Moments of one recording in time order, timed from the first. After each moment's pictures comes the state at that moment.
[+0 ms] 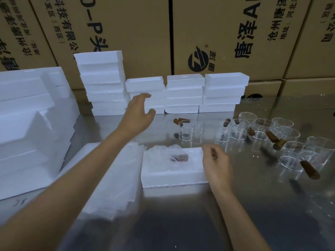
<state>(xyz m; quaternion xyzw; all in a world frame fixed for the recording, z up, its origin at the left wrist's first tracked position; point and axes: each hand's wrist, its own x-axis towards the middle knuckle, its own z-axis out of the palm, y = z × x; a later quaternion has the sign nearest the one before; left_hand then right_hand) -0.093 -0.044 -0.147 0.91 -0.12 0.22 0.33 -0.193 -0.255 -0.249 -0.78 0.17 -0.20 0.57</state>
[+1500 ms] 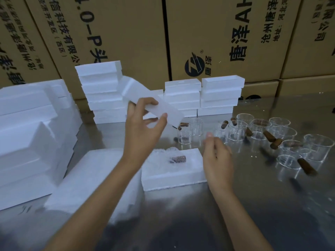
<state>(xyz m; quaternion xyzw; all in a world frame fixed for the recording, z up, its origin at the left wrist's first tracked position) -0.171 -0.083 -0.148 0.75 -0.21 0.37 0.51 -0.203 -0.249 -0.226 -0.76 0.10 -0.31 0.56</state>
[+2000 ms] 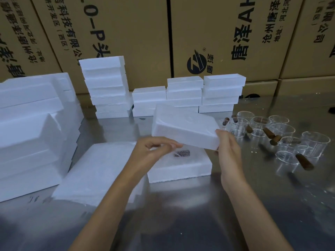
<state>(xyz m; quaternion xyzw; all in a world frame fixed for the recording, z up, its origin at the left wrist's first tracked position) -0.217 -0.060 -0.180 0.75 -0.22 0.07 0.62 -0.213 -0.261 -0.211 -0.60 0.12 -0.21 0.76</state>
